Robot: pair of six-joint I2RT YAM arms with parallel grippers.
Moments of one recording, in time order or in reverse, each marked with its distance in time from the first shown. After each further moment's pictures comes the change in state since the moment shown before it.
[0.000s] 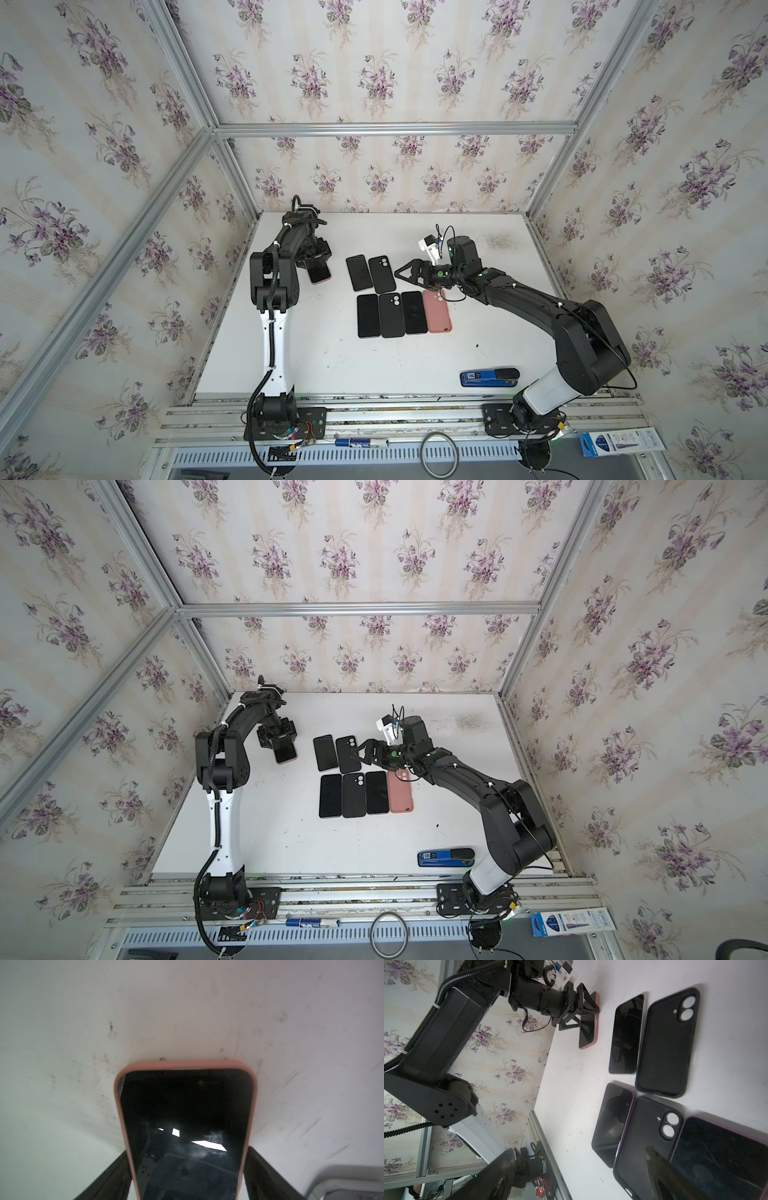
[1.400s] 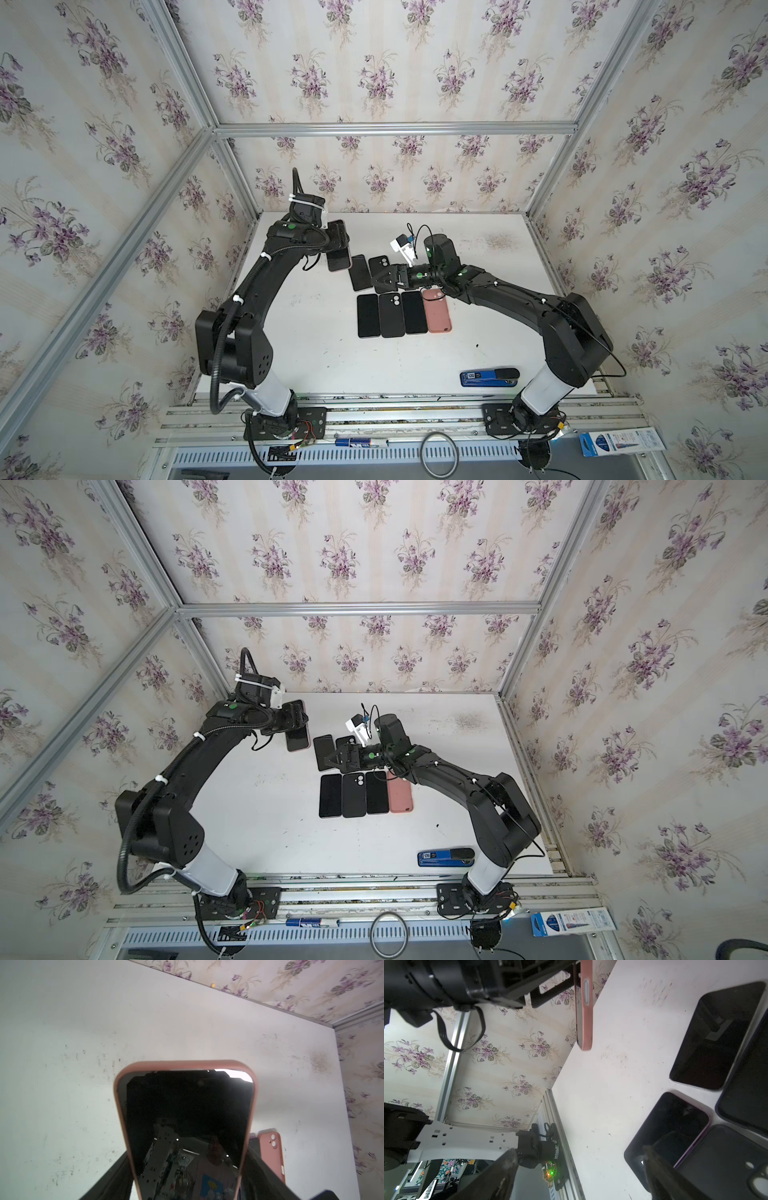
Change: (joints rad) left arm -0.203 -0.851 -0.616 0.352 0.165 0.047; right arm 0.163 0.083 0.132 0.038 -0.066 -0.057
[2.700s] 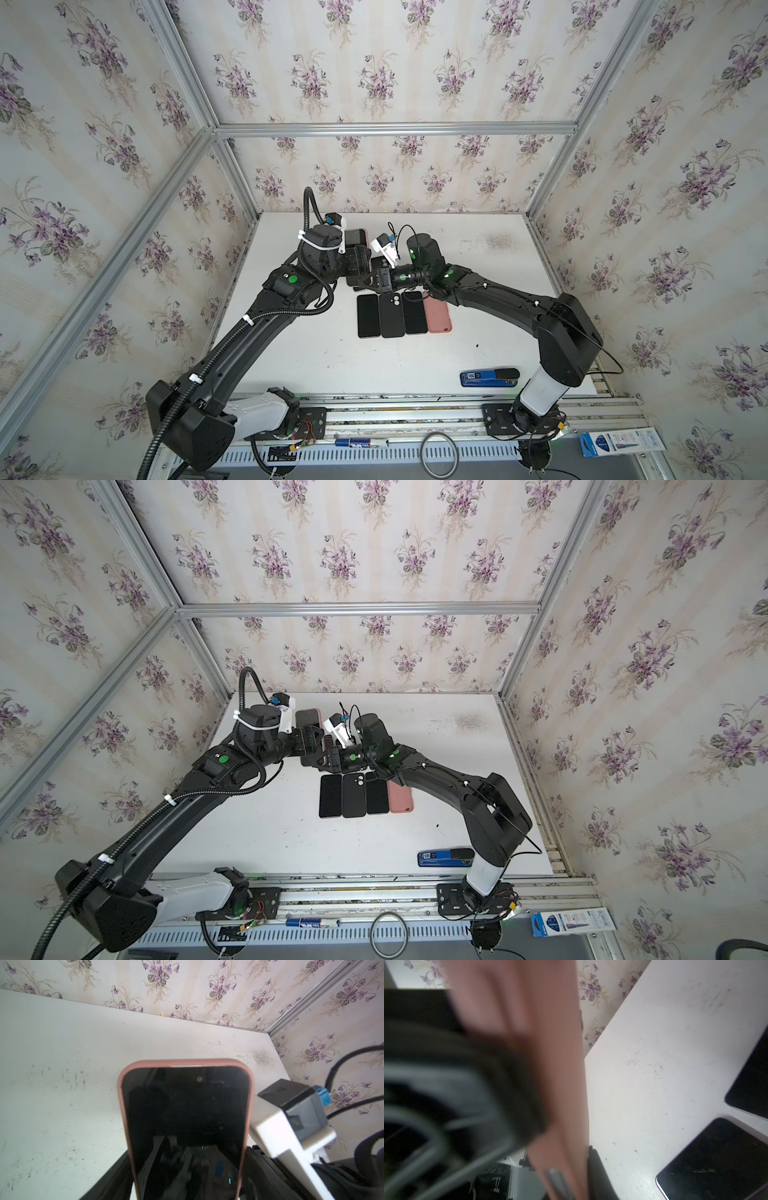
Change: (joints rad) left arm -0.284 -0.390 -0.303 0.197 -0.188 -0.088; right arm 0.108 0.026 0.098 0.017 0.031 0.019
